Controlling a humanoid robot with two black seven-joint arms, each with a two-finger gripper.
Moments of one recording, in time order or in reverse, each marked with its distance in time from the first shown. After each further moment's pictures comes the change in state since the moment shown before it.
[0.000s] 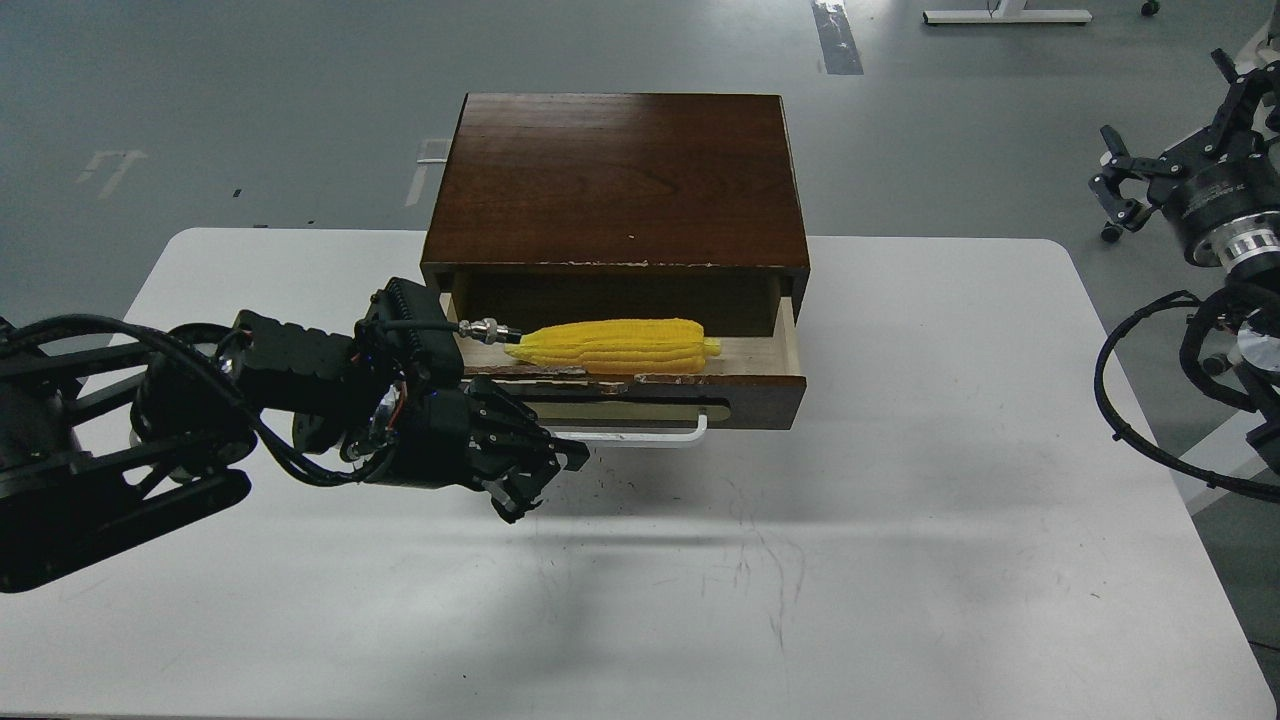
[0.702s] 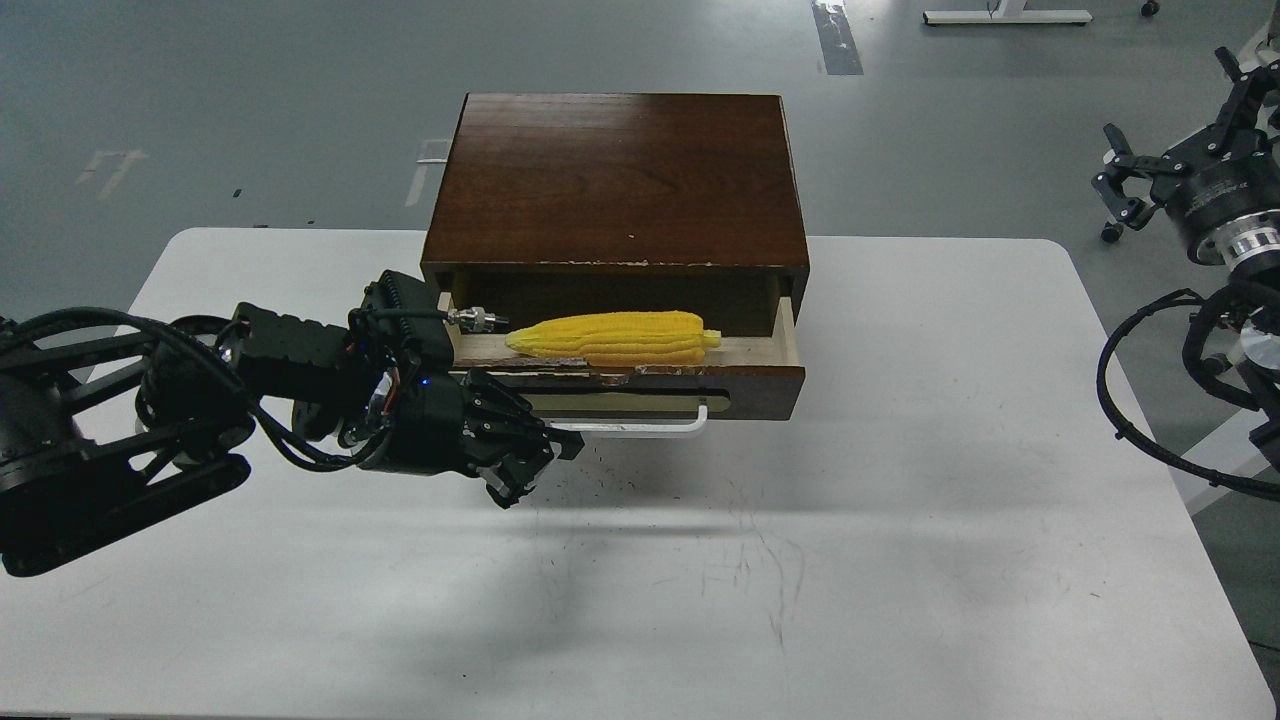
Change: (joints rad) left arm -0.001 -0.014 -0.002 0.101 0.030 0.000 0.003; right arm 0.002 -0.003 -0.002 -0.001 0.000 0.000 0.000
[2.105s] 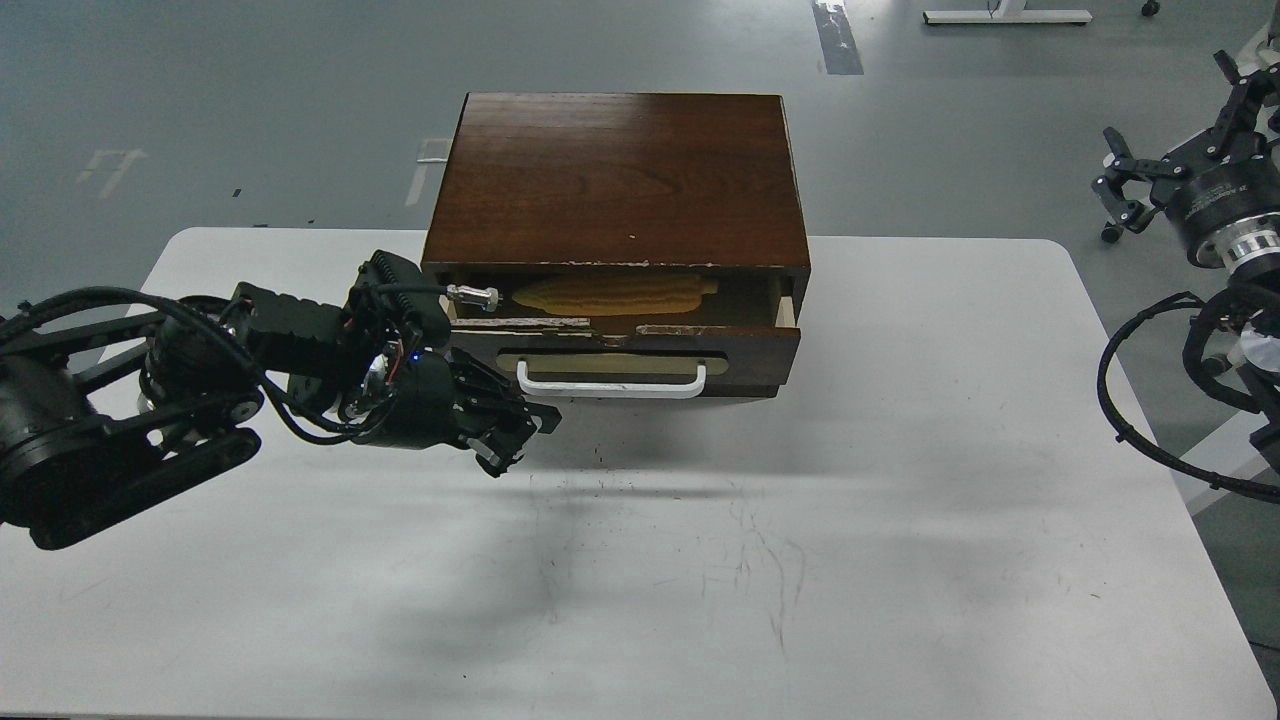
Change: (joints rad) left arm -0.016 -0.037 0.000 0.088 0.002 0.000 -0.046; right arm -0.004 -0.001 -0.002 -0.001 0.000 0.000 0.000
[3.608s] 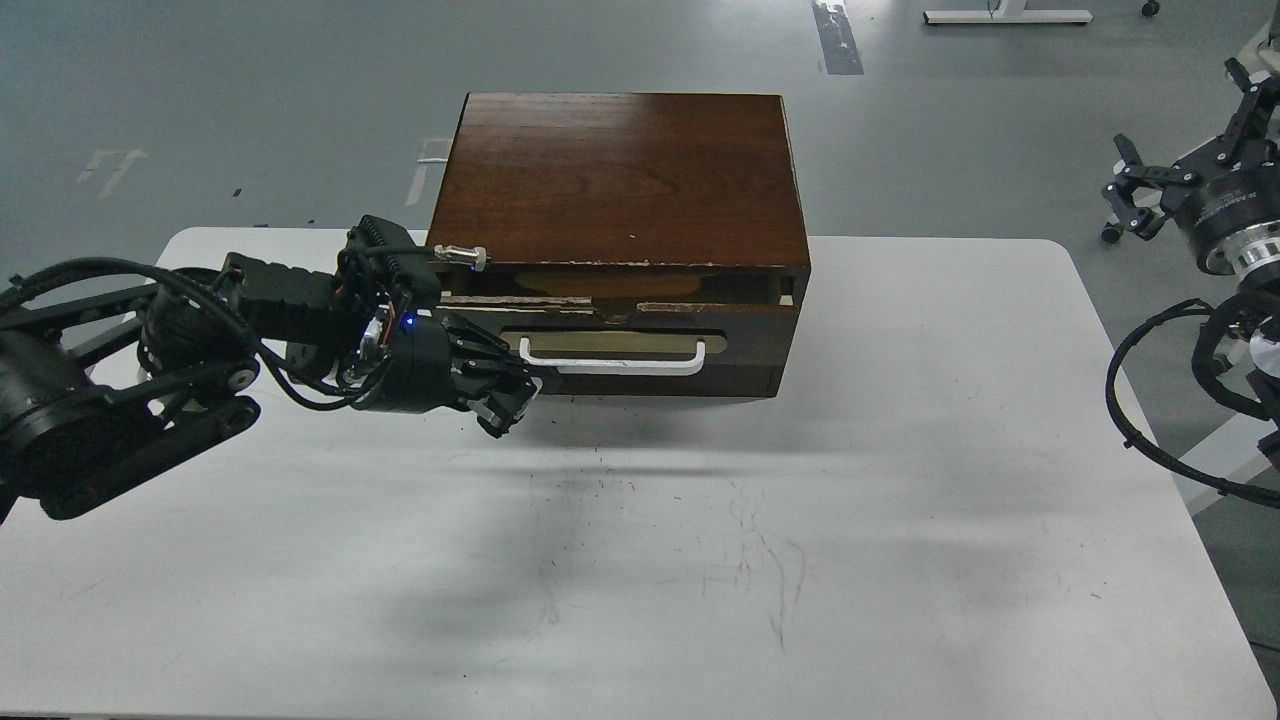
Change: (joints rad) left arm -0.032 -0.022 -0.012 0.093 -0.014 0.037 0.005; right arm -0.011 -0.010 0.001 -0.006 0.000 0.000 0.001
